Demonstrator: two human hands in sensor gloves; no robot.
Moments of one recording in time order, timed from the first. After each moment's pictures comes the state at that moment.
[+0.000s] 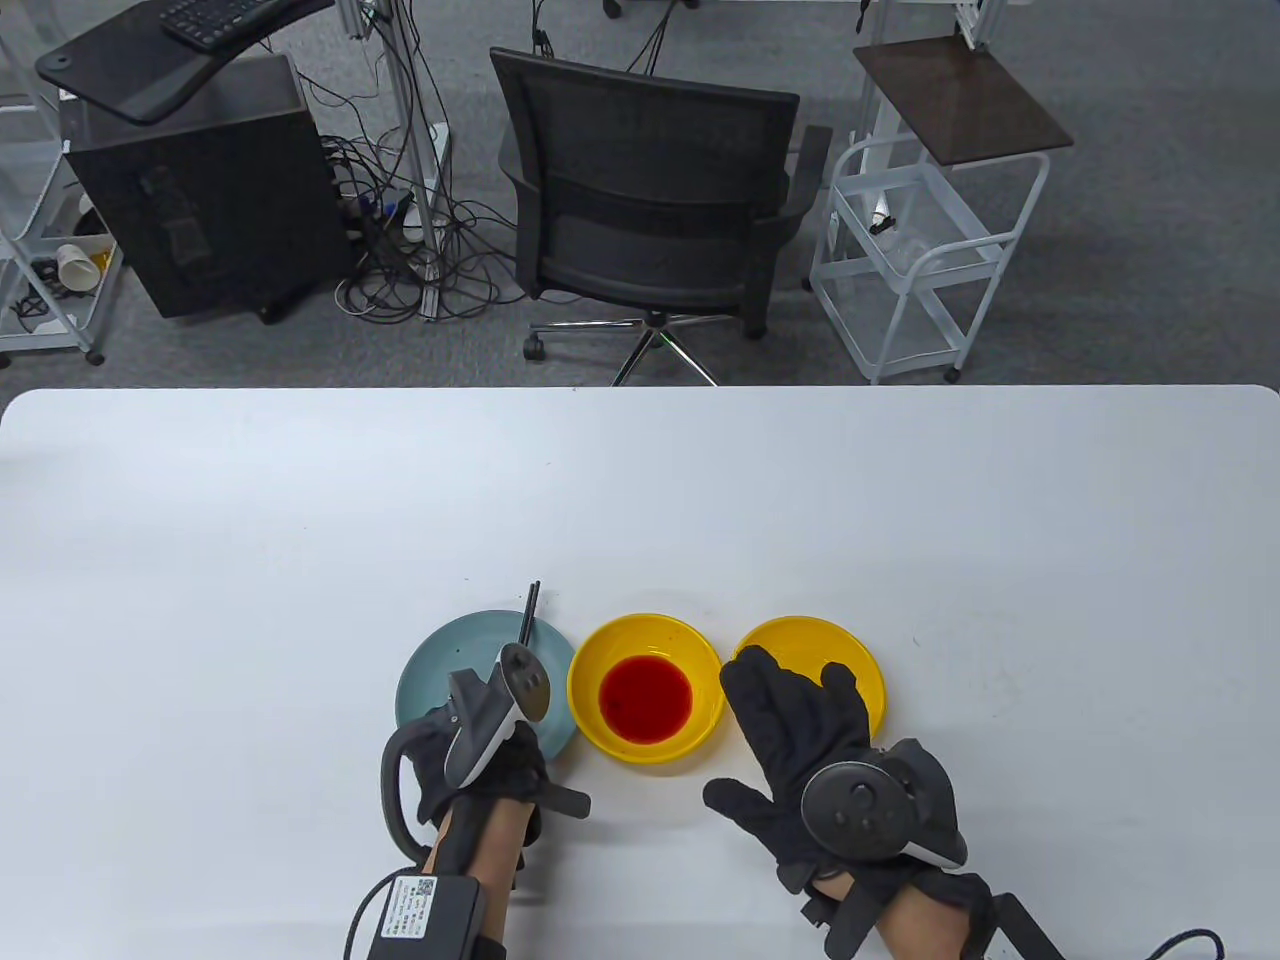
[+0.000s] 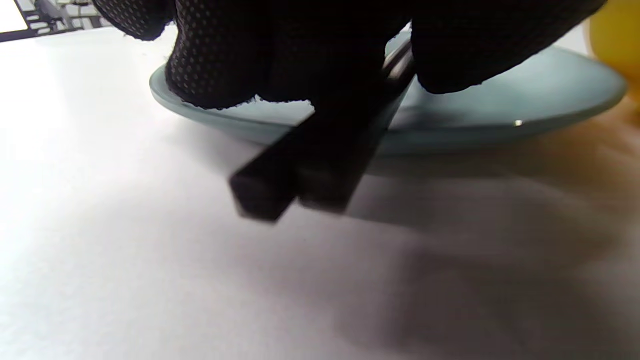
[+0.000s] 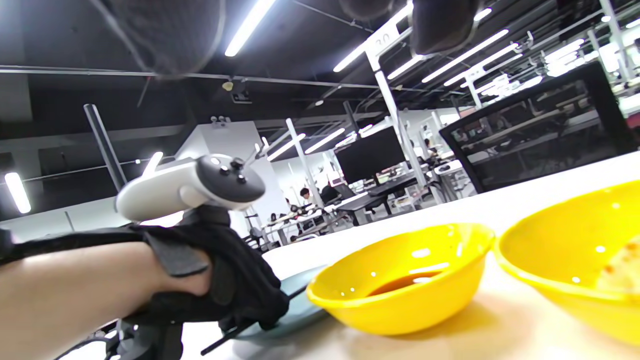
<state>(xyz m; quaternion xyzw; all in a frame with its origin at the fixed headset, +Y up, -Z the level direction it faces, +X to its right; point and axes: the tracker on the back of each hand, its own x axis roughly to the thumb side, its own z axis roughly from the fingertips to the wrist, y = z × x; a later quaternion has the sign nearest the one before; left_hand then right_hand) -0.166 -0.749 -0.295 -0.15 0.16 0.04 0.97 0.132 -0.676 -0.228 0.28 -0.07 0.92 0.25</state>
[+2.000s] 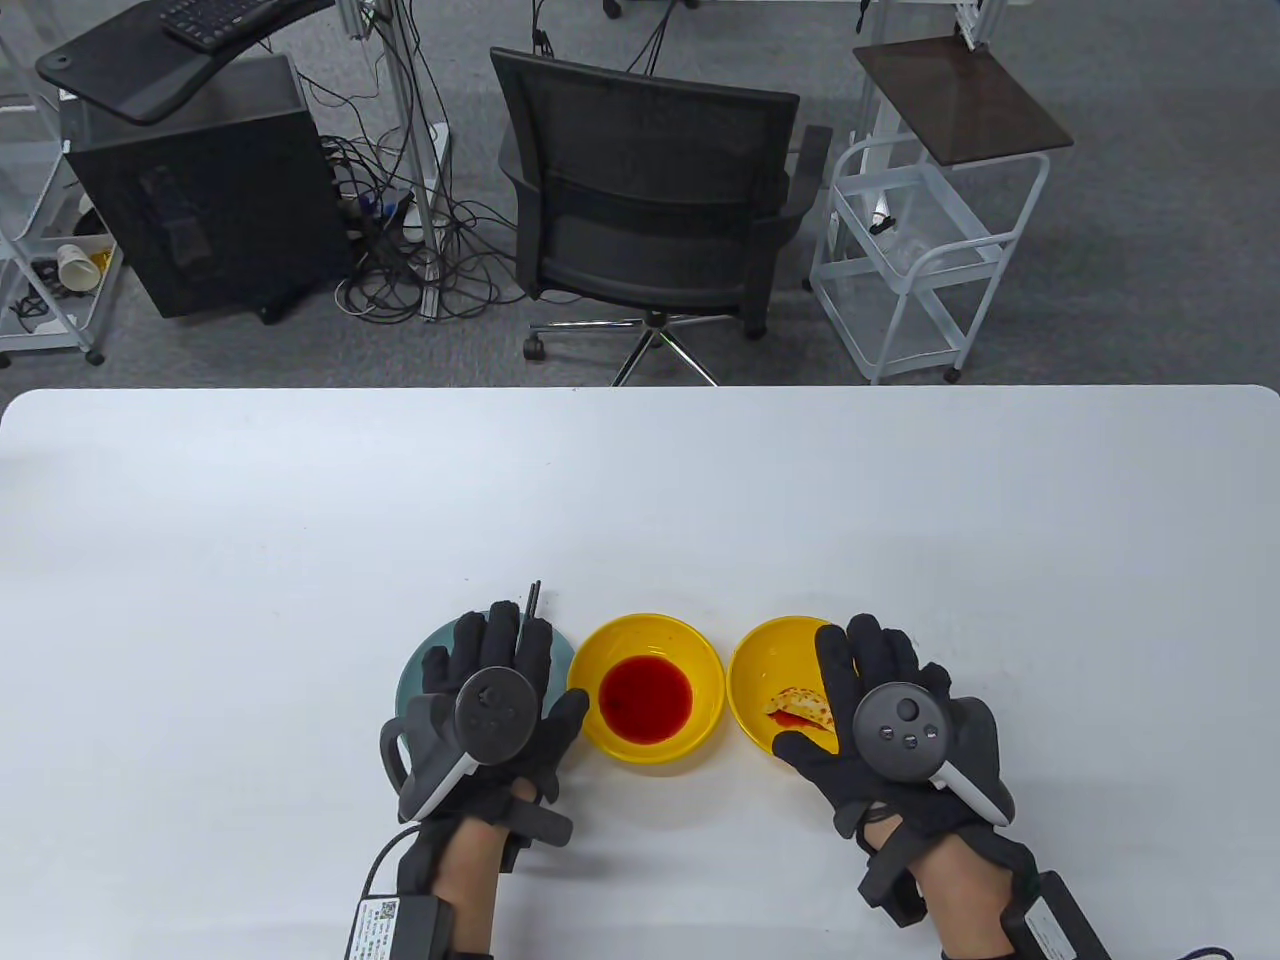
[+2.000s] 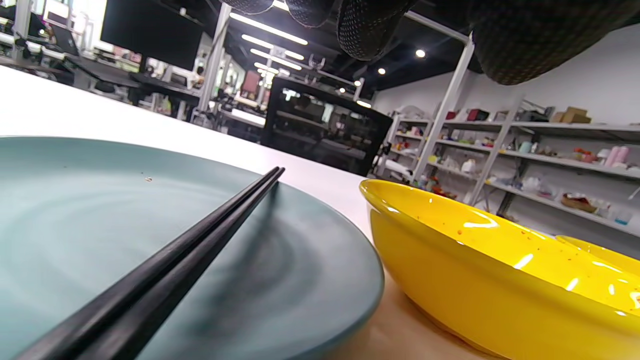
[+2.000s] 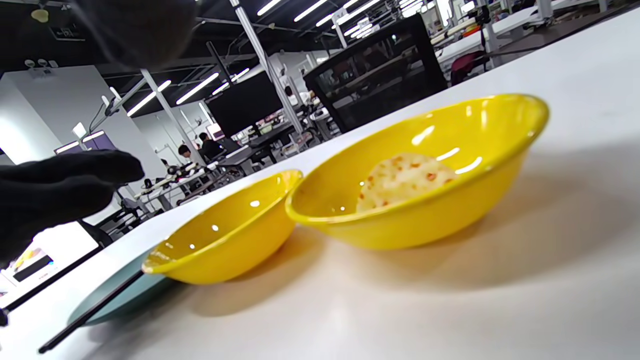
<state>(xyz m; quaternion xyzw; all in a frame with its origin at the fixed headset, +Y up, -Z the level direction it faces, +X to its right) -0.167 -0.717 -0.281 0.03 -0.04 0.18 0.98 0.182 -0.708 -0.266 0.12 0.06 0.97 0.22</state>
